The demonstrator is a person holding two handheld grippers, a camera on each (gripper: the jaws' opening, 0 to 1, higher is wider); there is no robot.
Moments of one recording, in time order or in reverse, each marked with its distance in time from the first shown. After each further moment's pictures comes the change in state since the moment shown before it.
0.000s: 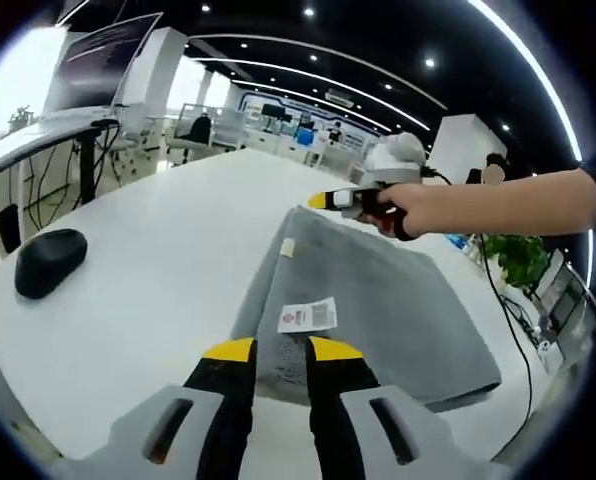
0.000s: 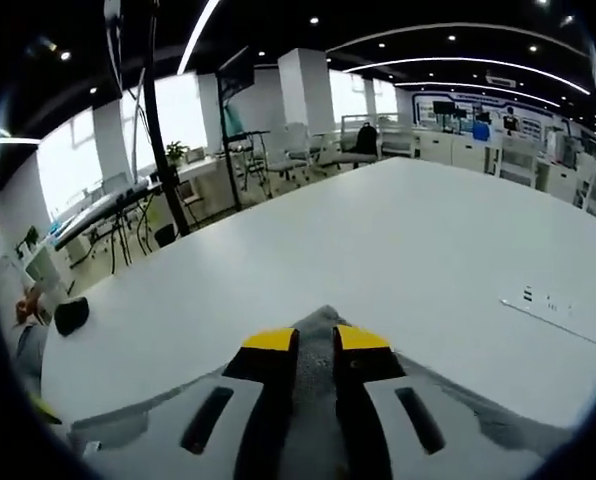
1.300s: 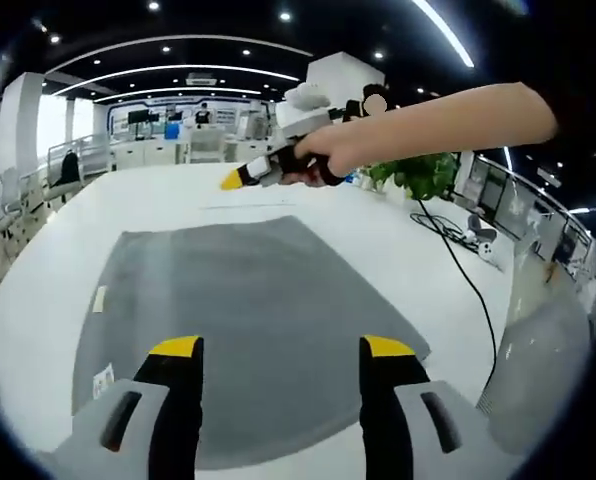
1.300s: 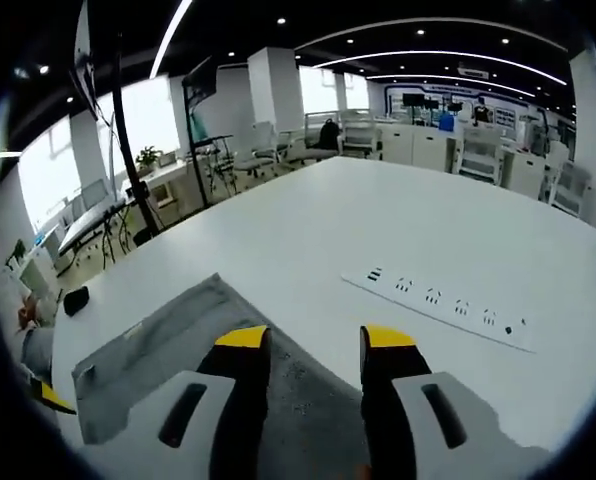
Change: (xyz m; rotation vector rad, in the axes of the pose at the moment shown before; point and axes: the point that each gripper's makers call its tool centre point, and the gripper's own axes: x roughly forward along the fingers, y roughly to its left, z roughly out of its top) left arm 0.015 -0.186 -0.006 0.425 0.118 -0.430; right arm -0.138 -0.139 -0.009 0.047 0.037 -0.107
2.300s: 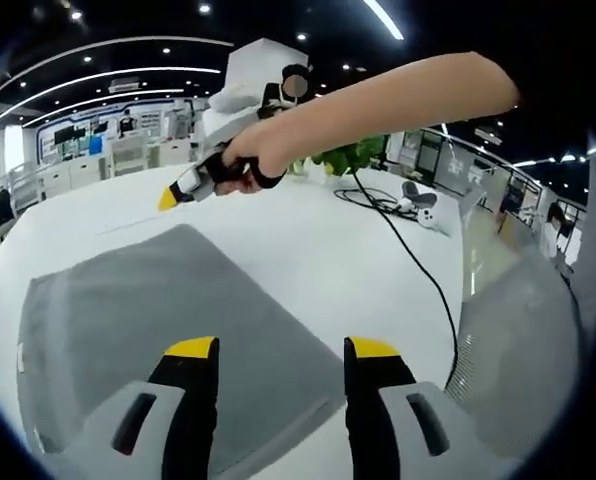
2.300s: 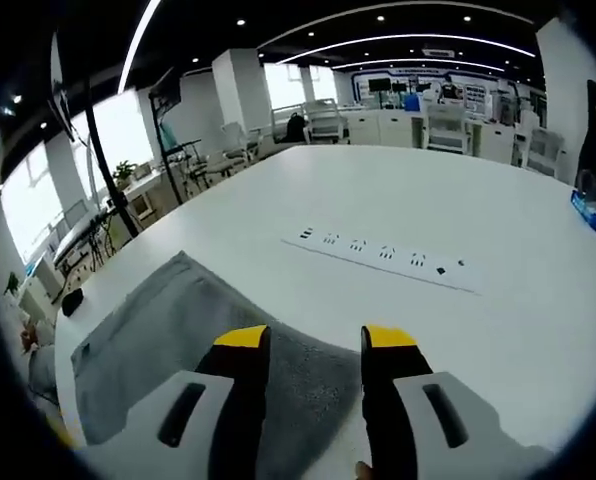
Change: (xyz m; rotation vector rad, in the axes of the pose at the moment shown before) left arm 0.037 -0.105 0.003 0.191 0.051 -0.259; right arm -0.049 -0.067 -0.050 0.118 0.033 -0.071
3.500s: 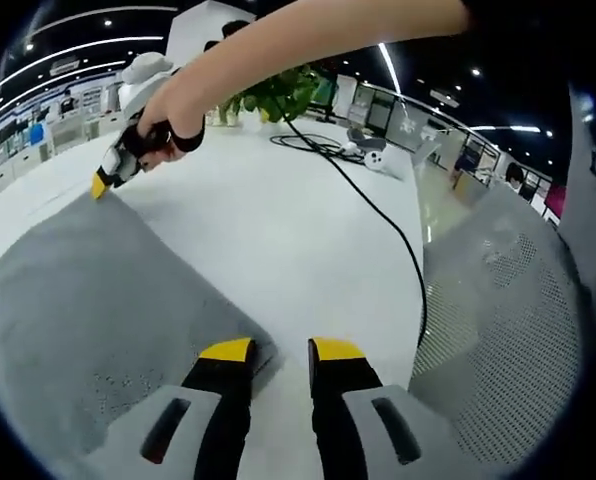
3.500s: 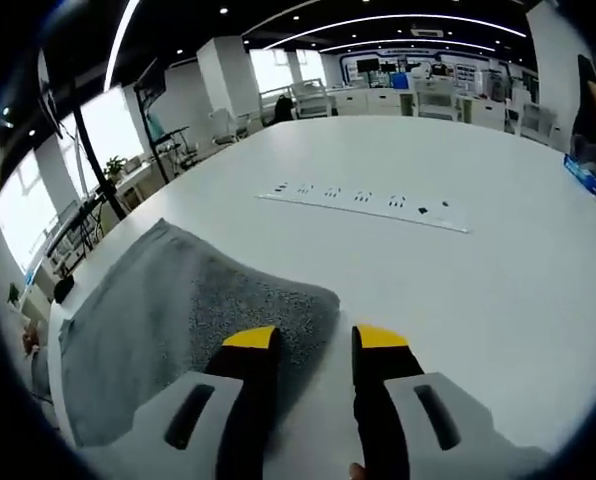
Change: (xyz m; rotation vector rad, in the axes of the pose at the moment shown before) left arm 0.031 -0.063 -0.045 0.085 0.152 -0.197; right arm 0.005 -0.019 -0.052 0.050 0.069 -0.013
